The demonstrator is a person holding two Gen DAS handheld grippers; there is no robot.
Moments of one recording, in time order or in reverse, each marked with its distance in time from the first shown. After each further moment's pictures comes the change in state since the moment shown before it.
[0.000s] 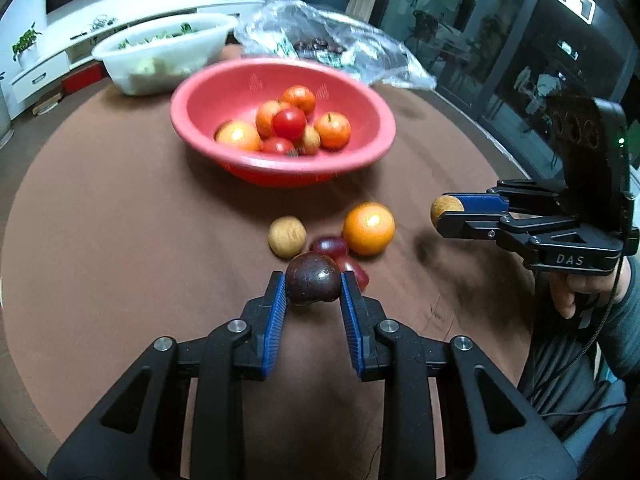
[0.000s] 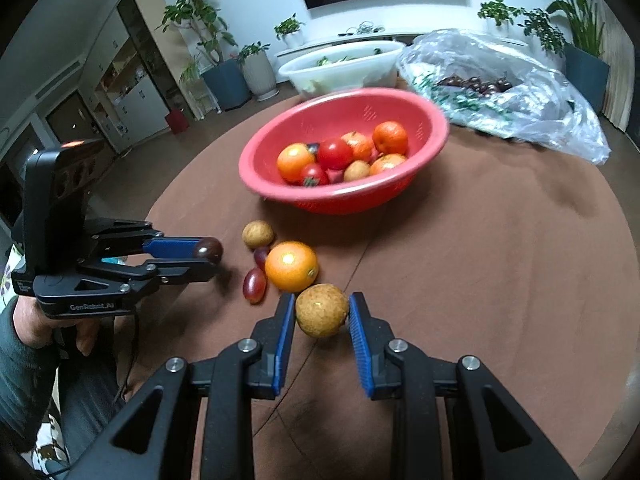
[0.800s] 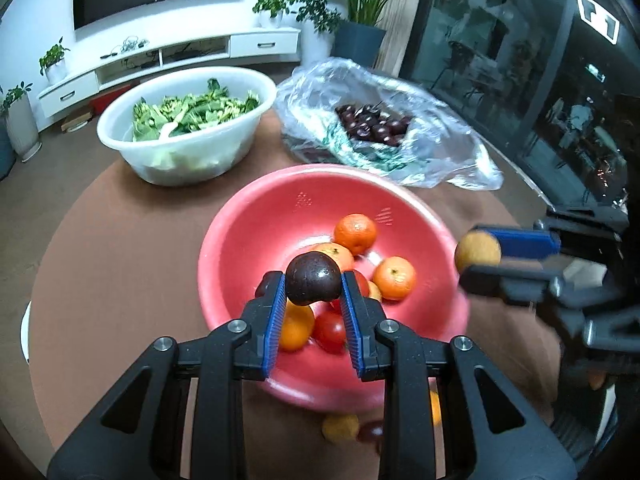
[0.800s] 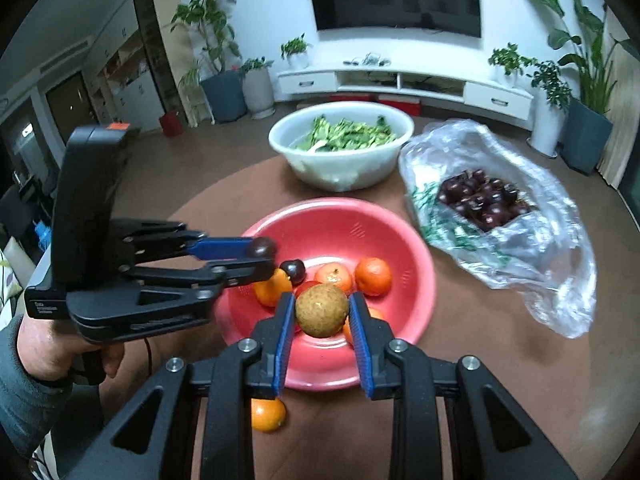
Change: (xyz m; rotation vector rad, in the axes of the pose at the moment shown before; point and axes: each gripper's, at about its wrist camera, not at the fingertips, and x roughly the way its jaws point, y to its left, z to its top) left arm 0.040 0.033 0.130 -0.048 -0.080 0.127; right arm 0.008 0.012 0.111 -0.128 -0.046 -0.086
